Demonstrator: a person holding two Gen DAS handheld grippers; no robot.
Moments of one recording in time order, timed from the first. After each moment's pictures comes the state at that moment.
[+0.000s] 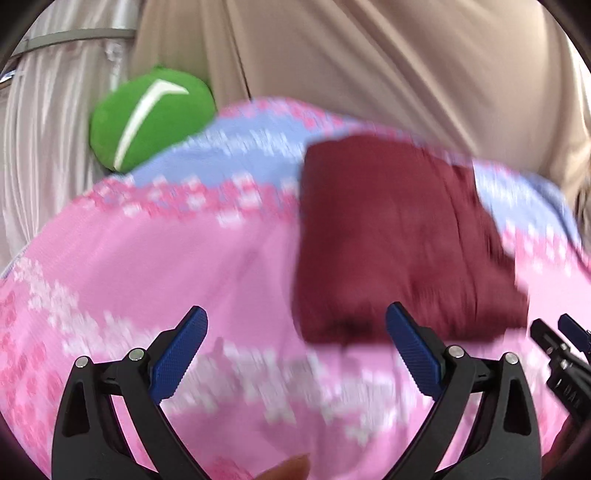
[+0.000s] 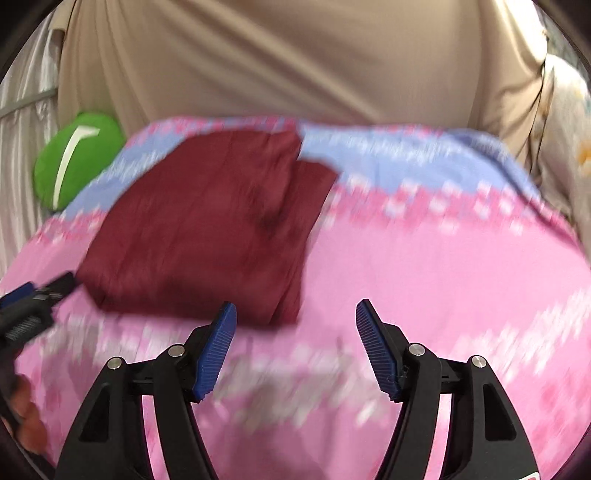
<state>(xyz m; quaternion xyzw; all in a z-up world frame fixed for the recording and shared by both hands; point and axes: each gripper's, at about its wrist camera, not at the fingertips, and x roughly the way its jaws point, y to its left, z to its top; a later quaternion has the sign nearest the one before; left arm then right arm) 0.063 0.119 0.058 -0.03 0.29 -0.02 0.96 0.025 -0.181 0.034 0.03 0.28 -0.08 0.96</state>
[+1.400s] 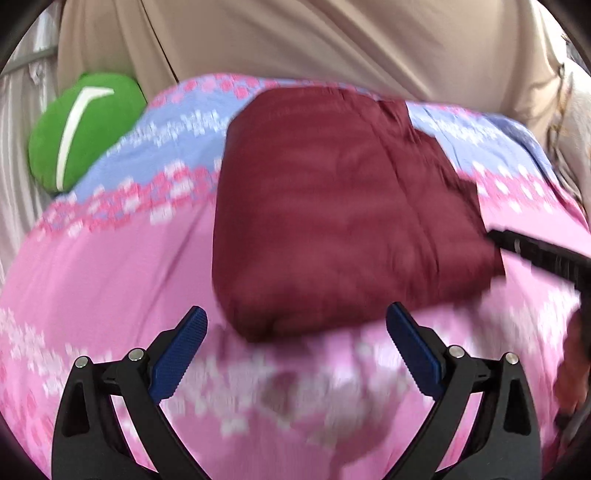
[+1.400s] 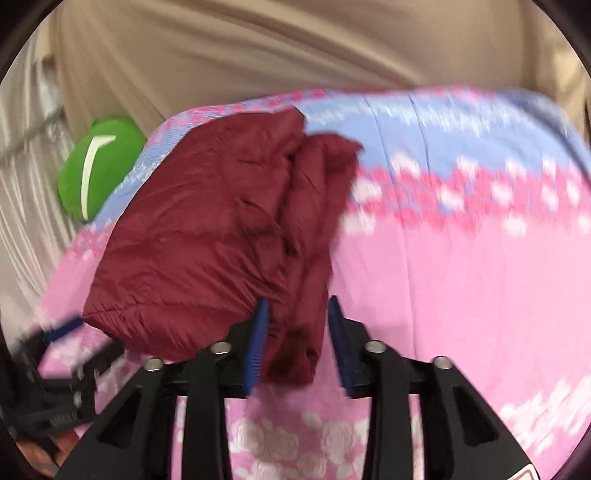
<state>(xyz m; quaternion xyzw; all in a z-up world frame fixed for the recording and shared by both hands) 0.085 0.066 0.027 0.06 0.37 -0.11 0.92 0.091 -0.220 0.019 0.13 0.36 0.04 0.92</state>
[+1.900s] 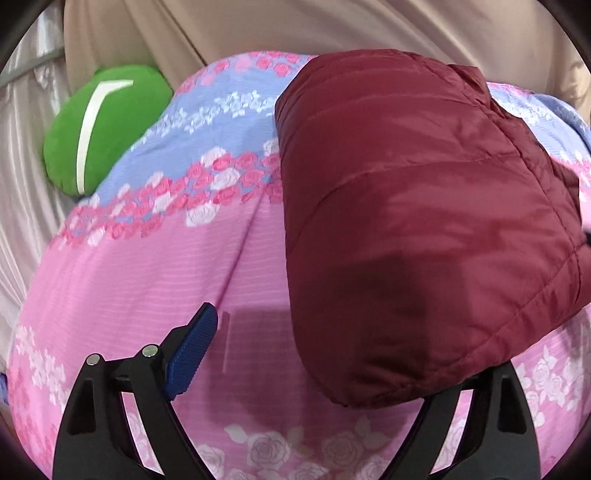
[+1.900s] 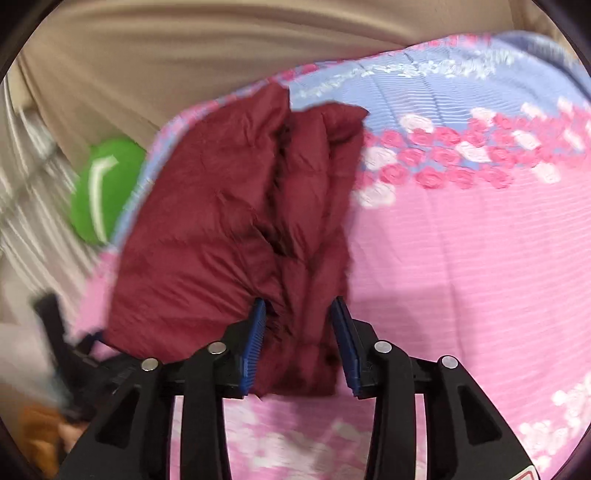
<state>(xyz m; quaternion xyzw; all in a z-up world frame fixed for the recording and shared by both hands) 0.153 0.093 0.001 0.11 0.37 -0.03 0.92 0.114 -0.230 0.007 0.22 0.37 0.09 0.90</state>
